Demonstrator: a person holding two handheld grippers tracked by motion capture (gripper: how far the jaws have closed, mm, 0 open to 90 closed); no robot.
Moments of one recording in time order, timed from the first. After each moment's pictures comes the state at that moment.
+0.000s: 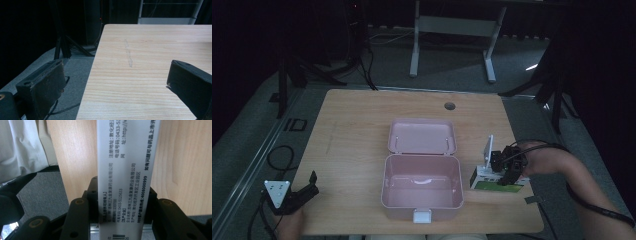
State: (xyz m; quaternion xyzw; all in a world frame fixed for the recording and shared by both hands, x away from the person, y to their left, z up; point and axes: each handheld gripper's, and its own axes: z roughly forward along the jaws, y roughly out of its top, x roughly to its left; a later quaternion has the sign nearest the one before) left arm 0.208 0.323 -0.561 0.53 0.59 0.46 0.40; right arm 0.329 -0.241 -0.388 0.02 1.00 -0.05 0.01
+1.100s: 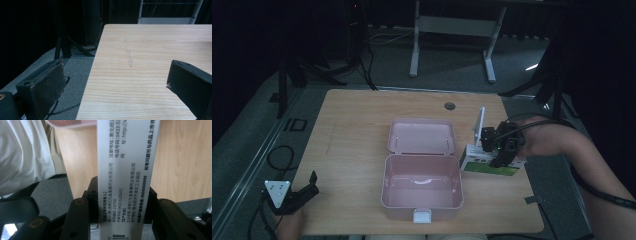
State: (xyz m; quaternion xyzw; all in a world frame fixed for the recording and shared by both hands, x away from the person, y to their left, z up) left arm 0.208 0.323 -0.561 0.53 0.59 0.46 0.40; right arm 0.320 -0.186 -0.294 0.03 1.00 -0.04 0.05
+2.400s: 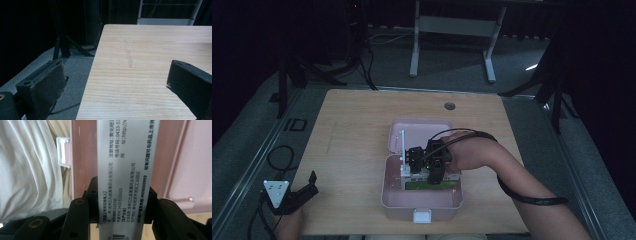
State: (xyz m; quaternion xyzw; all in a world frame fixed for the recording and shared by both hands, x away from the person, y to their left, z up) left arm 0.208 0.325 -0.561 0.53 0.59 0.46 0.40; right arm 0.287 -0.044 -0.334 -0.05 1.00 -0.02 0.02
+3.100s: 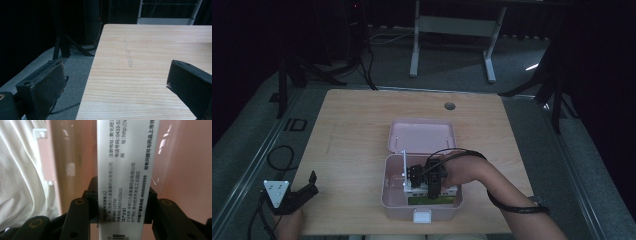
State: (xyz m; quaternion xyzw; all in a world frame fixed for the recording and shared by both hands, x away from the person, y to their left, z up) left arm 0.208 0.325 -0.561 0.53 0.59 0.46 0.40; right arm 0.294 -0.048 -0.415 -0.04 1.00 -0.04 -0.03
